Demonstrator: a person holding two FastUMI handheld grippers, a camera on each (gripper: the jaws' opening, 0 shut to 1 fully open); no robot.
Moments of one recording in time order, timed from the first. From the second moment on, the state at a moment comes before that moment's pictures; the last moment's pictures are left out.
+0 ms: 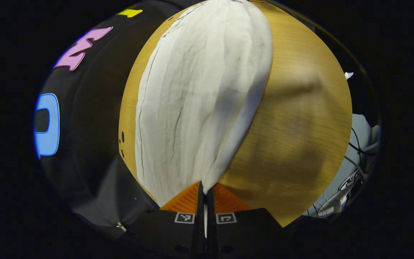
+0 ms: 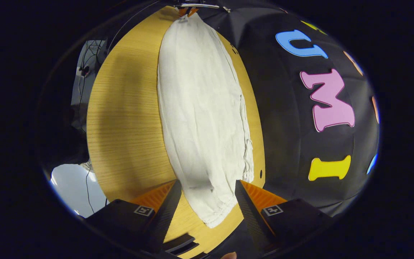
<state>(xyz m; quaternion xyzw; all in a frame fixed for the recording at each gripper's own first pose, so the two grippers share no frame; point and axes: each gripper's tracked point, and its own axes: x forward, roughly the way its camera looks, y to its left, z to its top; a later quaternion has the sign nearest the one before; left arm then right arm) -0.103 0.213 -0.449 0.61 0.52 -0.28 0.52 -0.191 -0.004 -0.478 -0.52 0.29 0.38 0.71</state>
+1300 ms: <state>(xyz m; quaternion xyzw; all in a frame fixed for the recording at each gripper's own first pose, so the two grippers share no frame) -0.088 0.197 -0.366 0.55 0.49 -0.26 0.62 -0.126 0.006 -0.412 -0.45 0.34 0.40 0.73</state>
